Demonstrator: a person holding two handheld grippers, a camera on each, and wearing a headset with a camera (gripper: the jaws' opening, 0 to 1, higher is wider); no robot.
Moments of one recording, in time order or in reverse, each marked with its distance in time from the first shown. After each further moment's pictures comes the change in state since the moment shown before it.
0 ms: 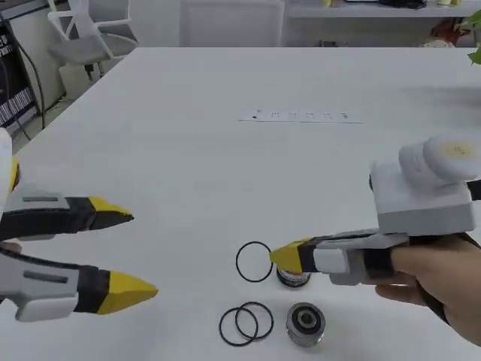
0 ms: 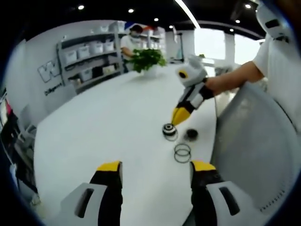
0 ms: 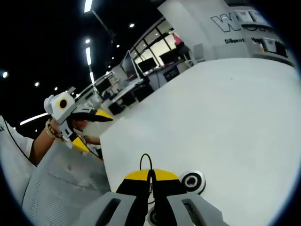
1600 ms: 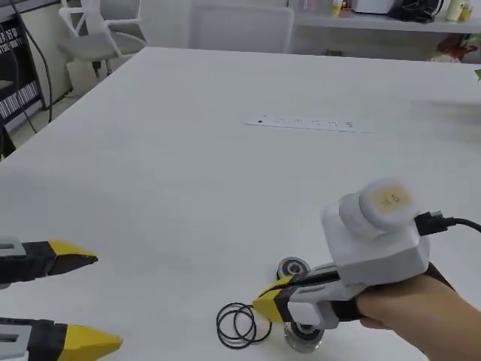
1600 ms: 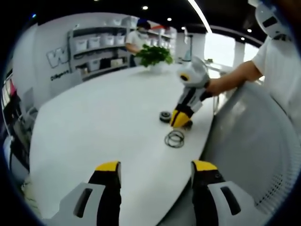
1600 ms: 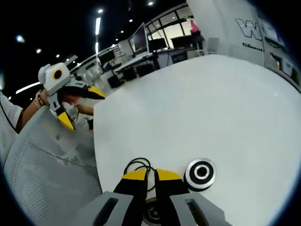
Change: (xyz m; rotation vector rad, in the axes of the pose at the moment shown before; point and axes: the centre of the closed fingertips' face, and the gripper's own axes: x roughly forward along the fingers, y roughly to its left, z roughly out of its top) left arm -0.016 -0.010 -0.033 -0.099 0.008 0.008; right arm 0.018 -0.014 -0.035 -0.172 0.172 -0.083
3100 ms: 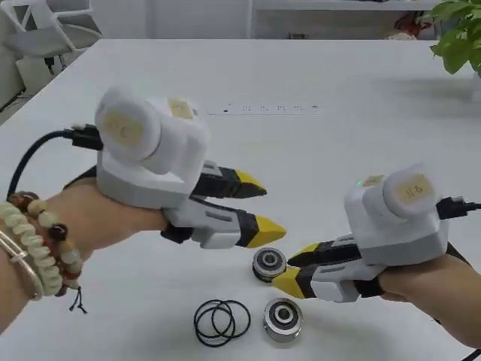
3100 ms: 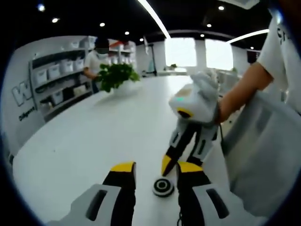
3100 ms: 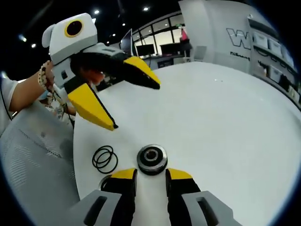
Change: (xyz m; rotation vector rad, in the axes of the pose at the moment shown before) left arm 0.173 -0.034 0.117 0.221 -0.108 -0.267; right arm -0.027 -0.057 -0.019 -0.027 -0.044 -0.139
